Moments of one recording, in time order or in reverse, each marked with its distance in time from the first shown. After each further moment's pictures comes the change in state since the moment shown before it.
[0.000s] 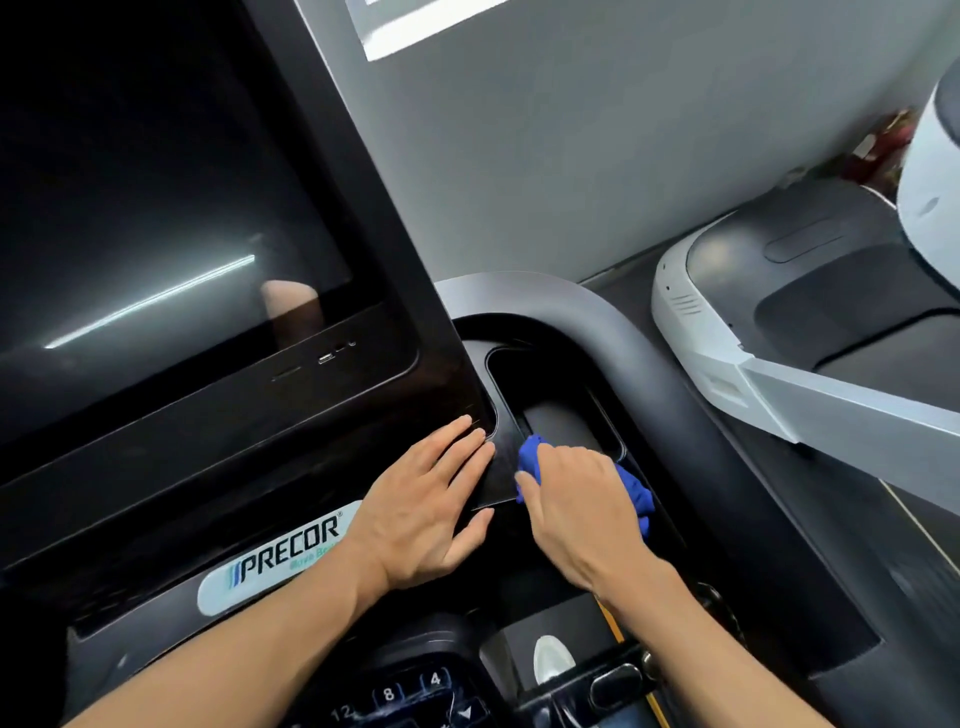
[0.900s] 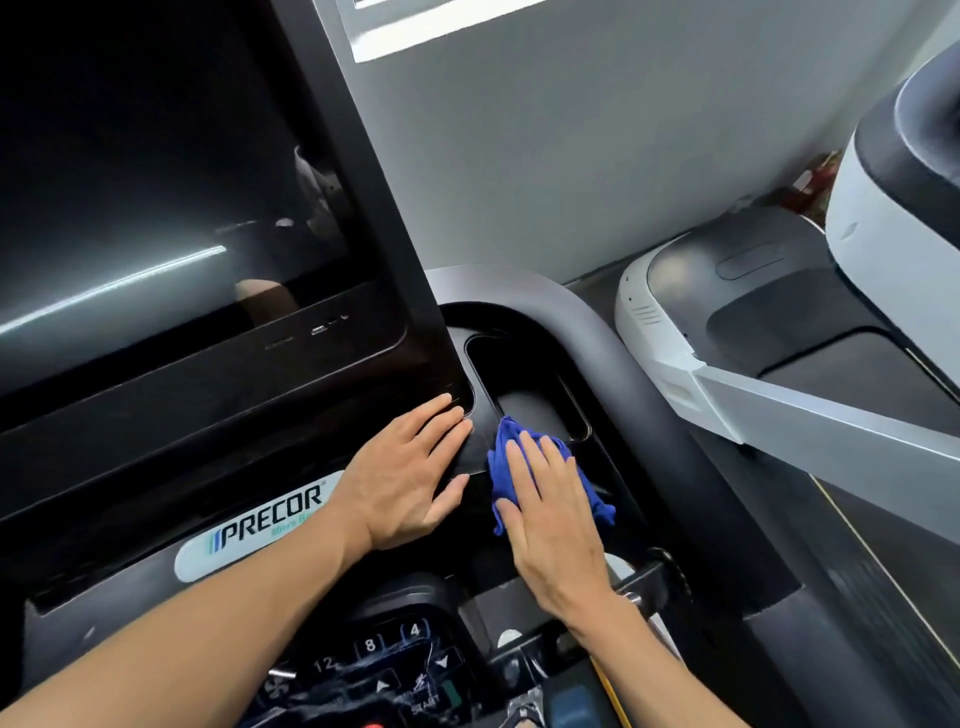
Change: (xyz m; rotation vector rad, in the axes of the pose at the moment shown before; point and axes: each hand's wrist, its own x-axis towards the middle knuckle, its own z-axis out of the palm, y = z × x) left_hand -0.001 -0.003 0.004 0.004 0.016 0.000; right_hand -0.058 -0.007 0.040 0.256 0.180 0.022
